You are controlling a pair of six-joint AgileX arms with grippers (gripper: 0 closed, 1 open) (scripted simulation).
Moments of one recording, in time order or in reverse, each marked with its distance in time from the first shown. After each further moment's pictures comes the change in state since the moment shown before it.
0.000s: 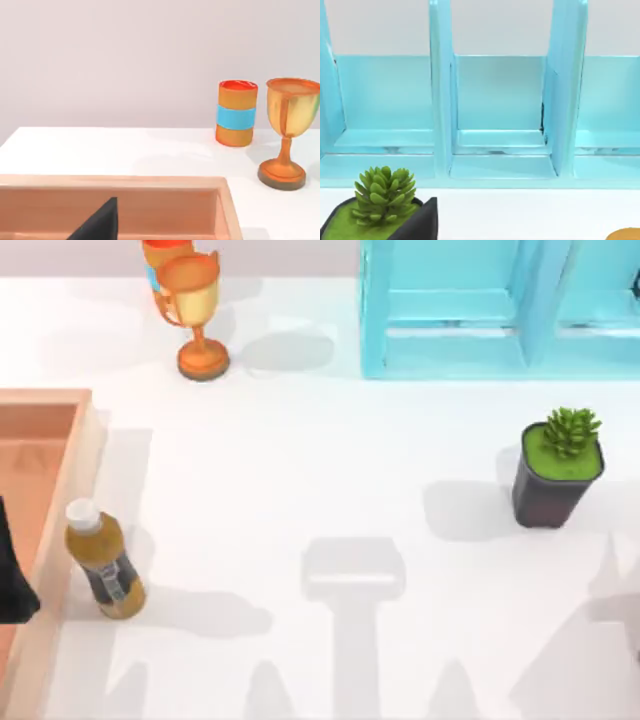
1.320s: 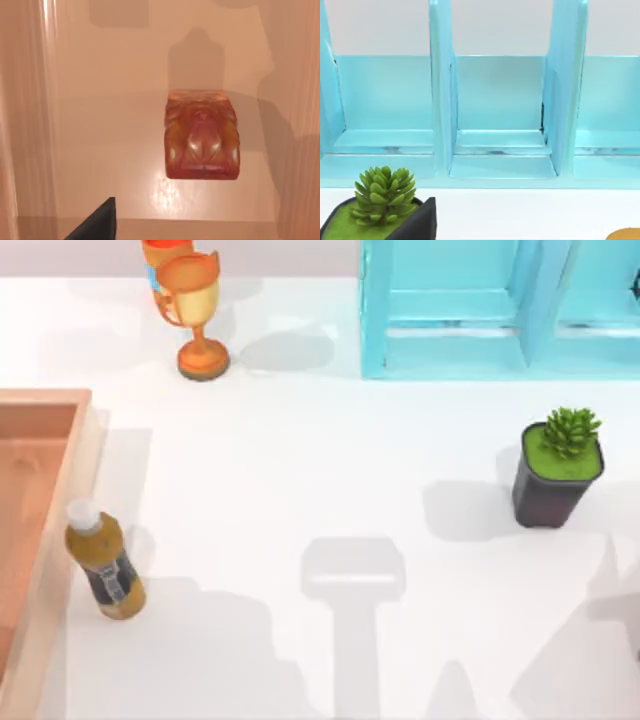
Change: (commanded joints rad) left arm 0.292 1.432 1.082 -1.063 -0.001 0.314; right arm 0.000 0.000 0.000 0.000 0.000 0.000
